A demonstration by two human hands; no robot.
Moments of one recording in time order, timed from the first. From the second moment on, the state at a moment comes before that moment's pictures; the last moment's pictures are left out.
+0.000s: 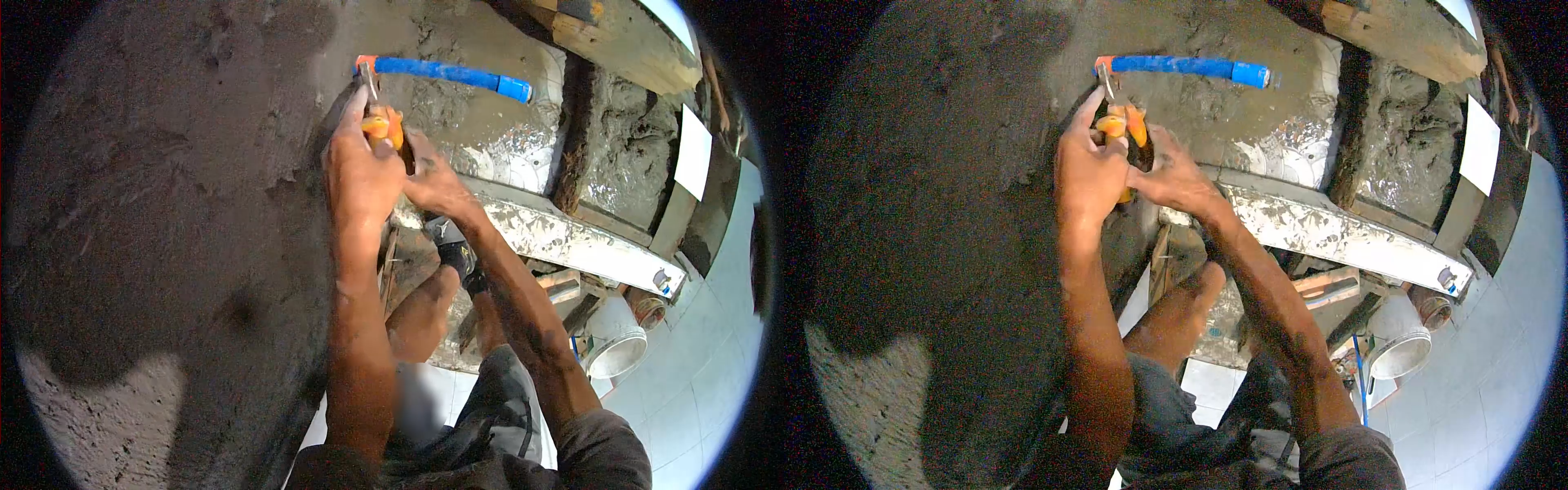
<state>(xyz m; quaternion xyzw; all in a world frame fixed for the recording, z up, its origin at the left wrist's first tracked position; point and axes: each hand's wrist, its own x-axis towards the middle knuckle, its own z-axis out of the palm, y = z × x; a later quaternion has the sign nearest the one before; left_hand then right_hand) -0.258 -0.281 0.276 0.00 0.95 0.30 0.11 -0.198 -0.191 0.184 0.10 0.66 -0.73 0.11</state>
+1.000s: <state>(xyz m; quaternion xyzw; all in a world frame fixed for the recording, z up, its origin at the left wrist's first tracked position) -0.277 -0.267 0.309 -0.01 0.97 0.19 0.11 -0.226 -0.243 0.165 0.09 0.65 -0.75 0.06</state>
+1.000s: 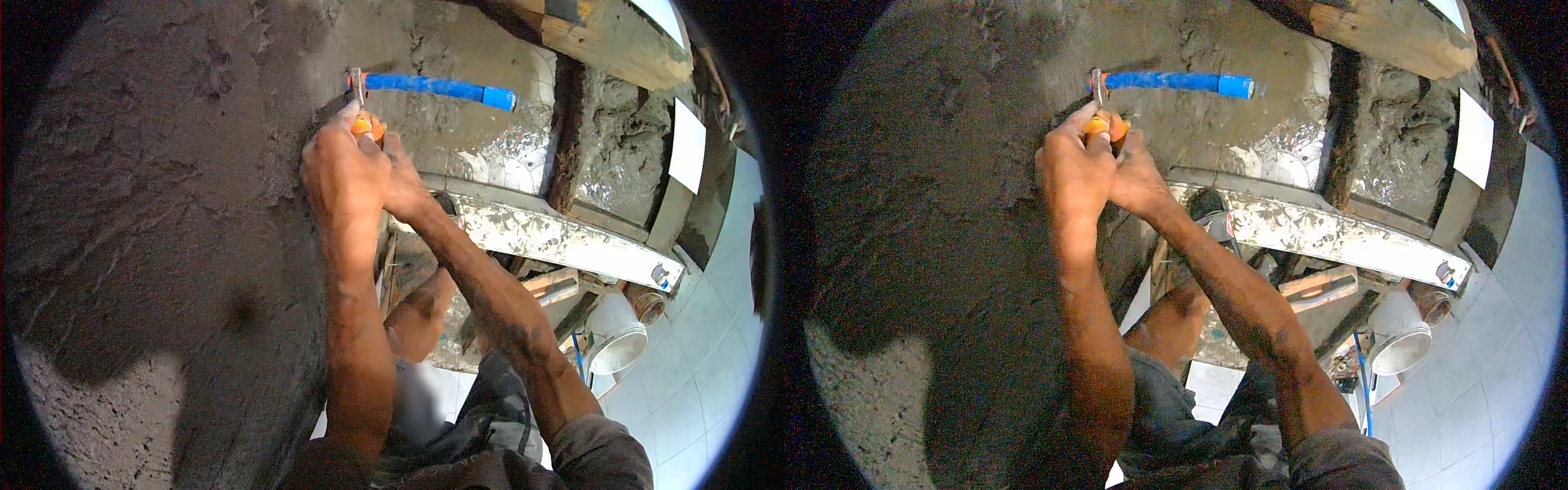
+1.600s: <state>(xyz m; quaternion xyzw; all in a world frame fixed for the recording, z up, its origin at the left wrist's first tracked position) -0.228 -0.208 0.413 0.14 0.91 0.35 0.16 -0.244 -0.230 0.239 0.31 0.55 -0.74 0.22</state>
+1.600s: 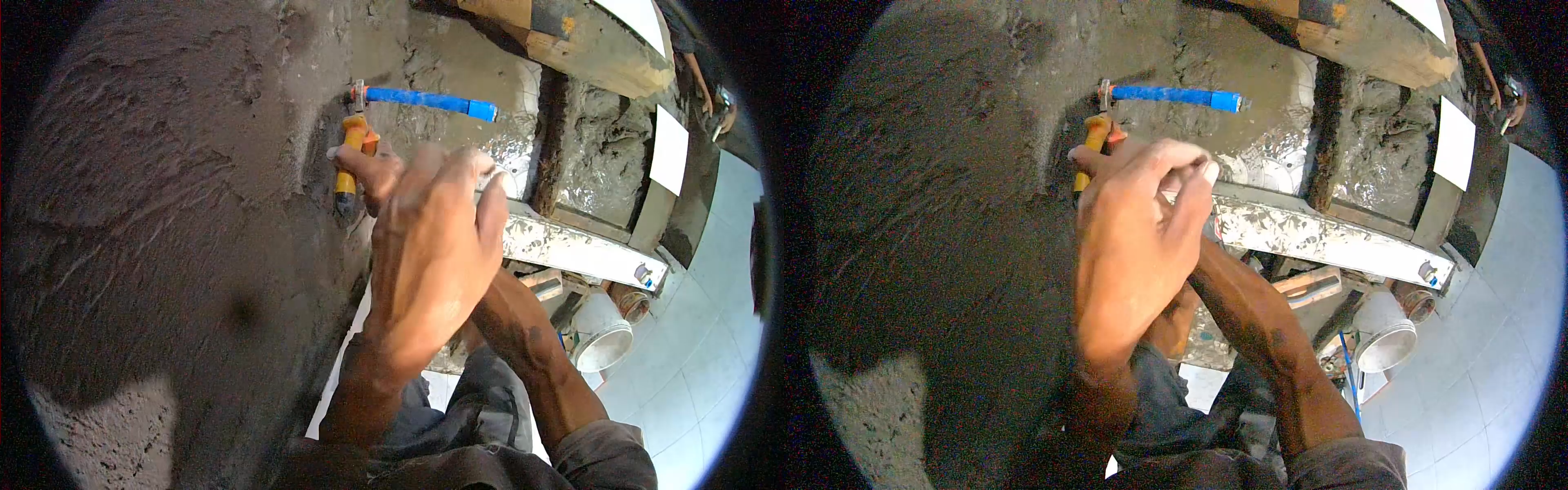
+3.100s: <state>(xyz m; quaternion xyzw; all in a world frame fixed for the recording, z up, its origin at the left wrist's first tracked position) -0.024 -0.165 0.279 0.32 0.79 0.22 0.47 -0.265 -0.212 0.295 0.34 0.40 -0.81 0.25</state>
